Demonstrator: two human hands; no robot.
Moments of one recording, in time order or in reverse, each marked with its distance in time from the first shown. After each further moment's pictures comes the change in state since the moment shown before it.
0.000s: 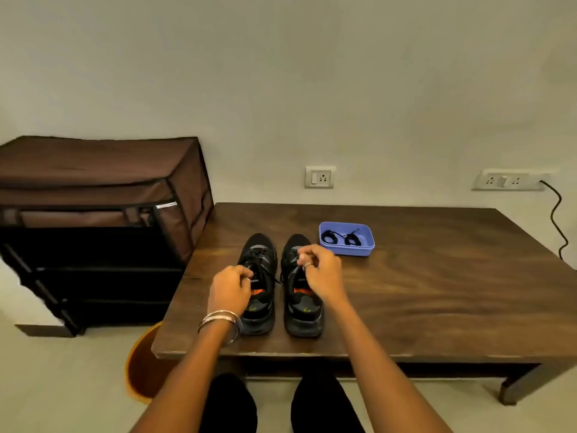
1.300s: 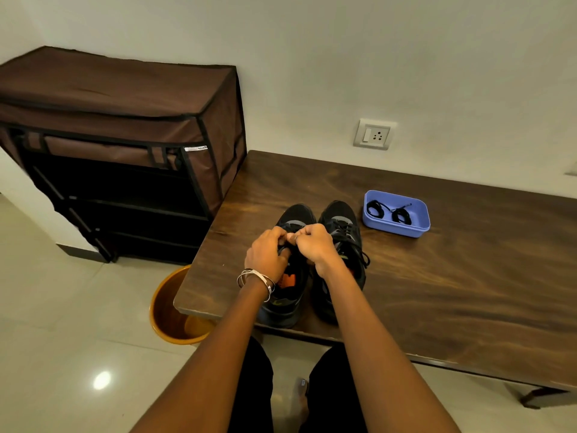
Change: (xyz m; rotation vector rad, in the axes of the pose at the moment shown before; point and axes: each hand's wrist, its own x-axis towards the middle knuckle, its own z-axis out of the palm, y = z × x) left_hand 0.035 -0.026 0.038 0.066 -0.122 -0.051; right_hand 0.049 -0.004 0.098 0.008 -0.345 0.477
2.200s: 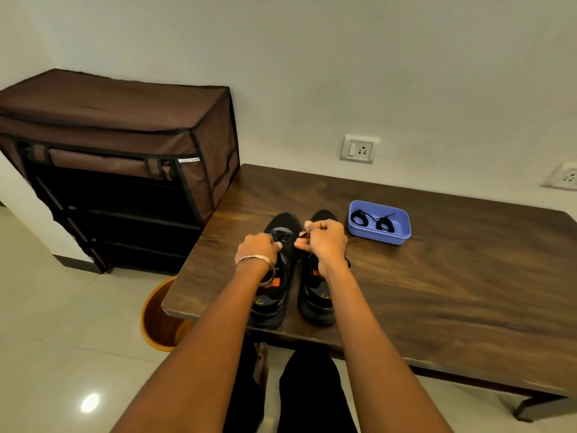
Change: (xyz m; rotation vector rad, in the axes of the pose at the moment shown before) left_hand 0.012 0.036 -0.012 0.181 -0.162 -0.294; right_hand -0.022 -0.001 -0.042 0.473 0.261 -0.016
